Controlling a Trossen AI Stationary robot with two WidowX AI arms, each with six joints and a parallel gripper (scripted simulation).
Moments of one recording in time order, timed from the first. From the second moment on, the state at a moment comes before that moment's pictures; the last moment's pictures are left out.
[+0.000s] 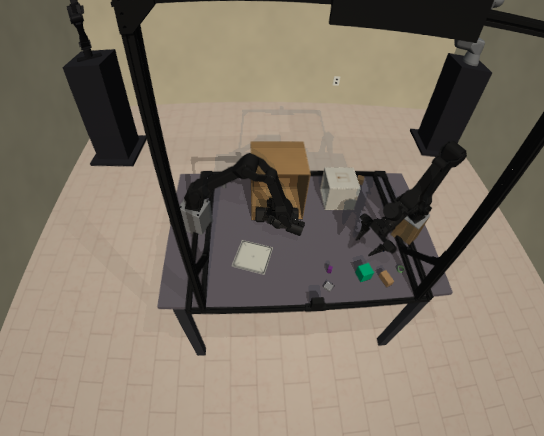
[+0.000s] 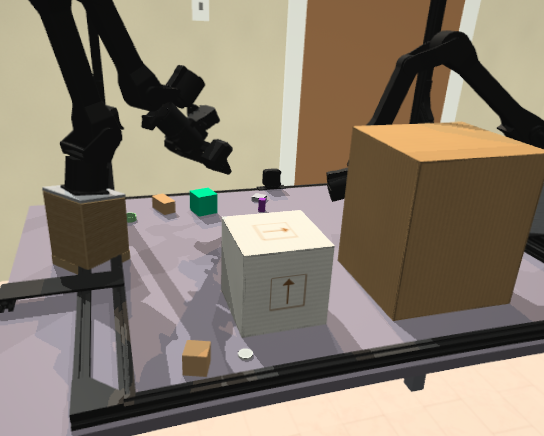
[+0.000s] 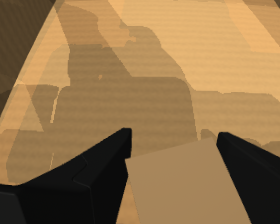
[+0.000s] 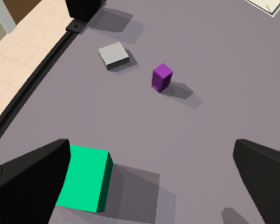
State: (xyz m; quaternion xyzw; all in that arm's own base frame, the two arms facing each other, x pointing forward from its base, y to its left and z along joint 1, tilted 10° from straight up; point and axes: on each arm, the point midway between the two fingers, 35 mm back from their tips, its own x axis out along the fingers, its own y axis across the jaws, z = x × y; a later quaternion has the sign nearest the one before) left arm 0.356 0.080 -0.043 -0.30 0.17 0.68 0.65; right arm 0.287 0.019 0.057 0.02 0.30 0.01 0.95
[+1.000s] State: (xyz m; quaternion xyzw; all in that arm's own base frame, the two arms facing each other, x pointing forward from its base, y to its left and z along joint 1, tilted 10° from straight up) left arm 0.368 -0.005 -0.028 -0.31 0.16 0.68 0.64; right arm 0.287 0.019 0.057 0.02 0.30 0.01 0.95
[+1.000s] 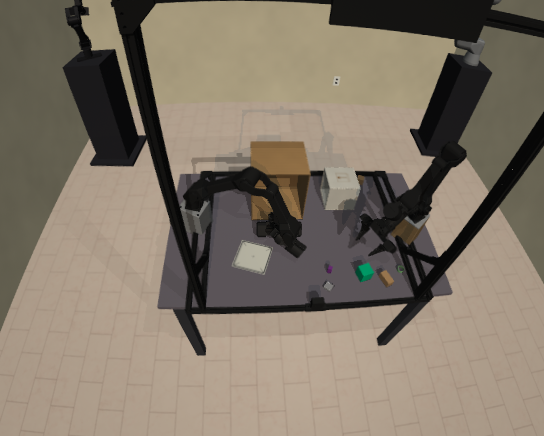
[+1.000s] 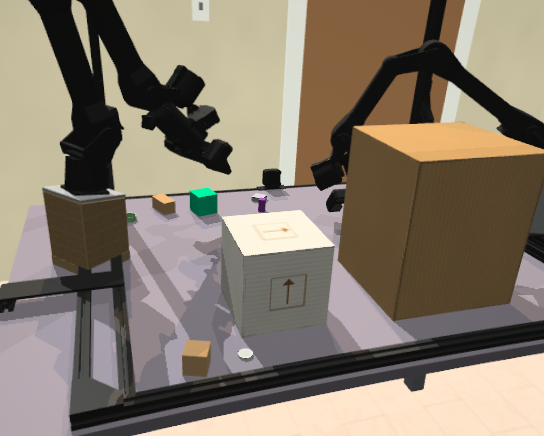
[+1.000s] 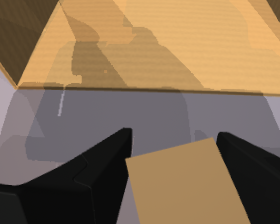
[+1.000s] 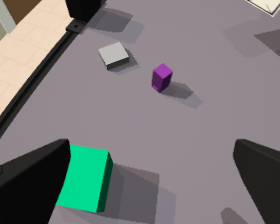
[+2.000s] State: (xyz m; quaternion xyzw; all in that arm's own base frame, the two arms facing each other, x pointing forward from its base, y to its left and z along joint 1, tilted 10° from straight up) left arm 0.359 -0.024 0.025 -0.30 0.17 0.69 0.64; right arm 0.287 0.019 0.057 0.02 0.30 0.01 0.95
